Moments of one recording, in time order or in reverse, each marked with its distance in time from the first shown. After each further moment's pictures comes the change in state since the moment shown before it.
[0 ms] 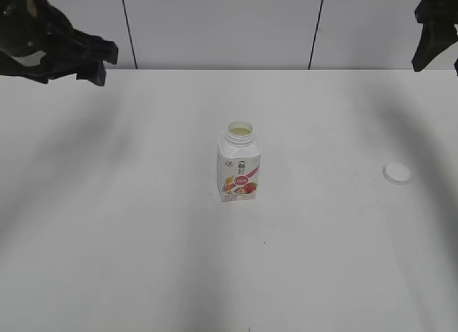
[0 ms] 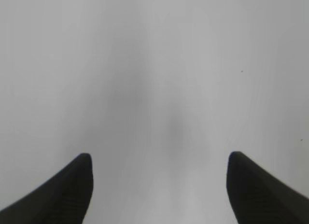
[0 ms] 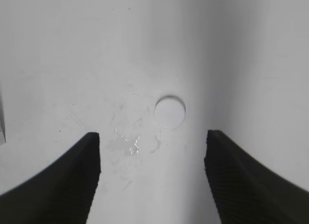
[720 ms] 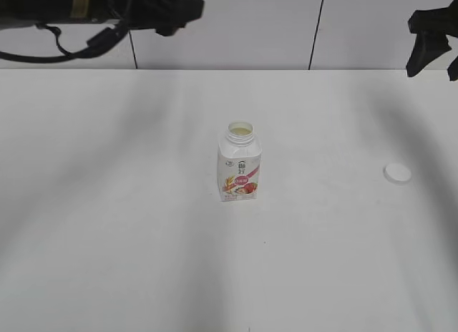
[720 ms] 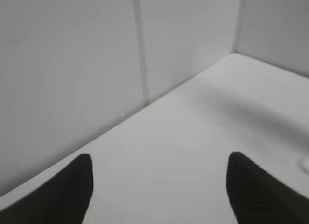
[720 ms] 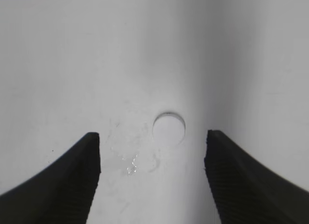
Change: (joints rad) left arm -0.034 0.063 0.039 0.910 -0.991 -0.603; right arm 0.000 0.003 0.072 -0.001 -0.122 0.000
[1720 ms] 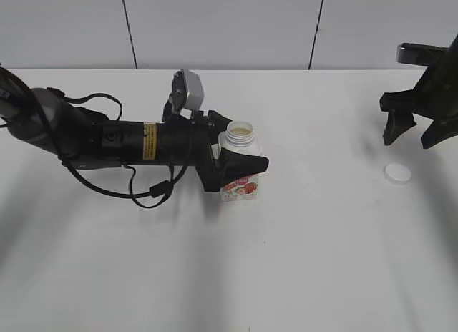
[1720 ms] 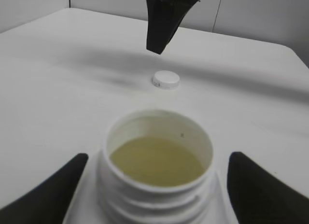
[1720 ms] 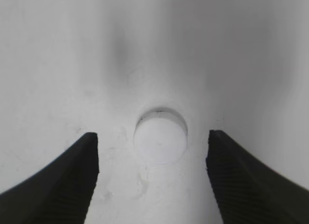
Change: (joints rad) left arm -0.003 0.572 -0.001 -0.032 -0.755 0.463; right arm 0.000 0.154 0.200 -0.001 -0.212 -0.001
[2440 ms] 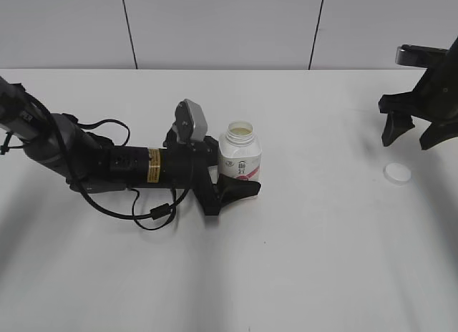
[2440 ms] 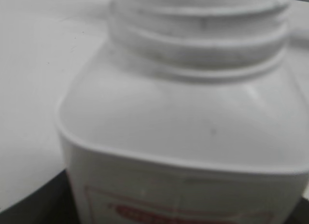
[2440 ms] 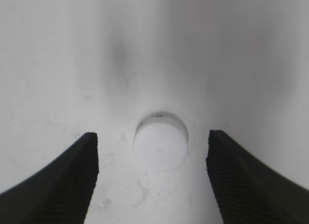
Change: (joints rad) left arm -0.001 0.101 0.000 -0.065 0.062 0.127; right arm 0.000 0.000 0.014 0.002 -0.031 0.001
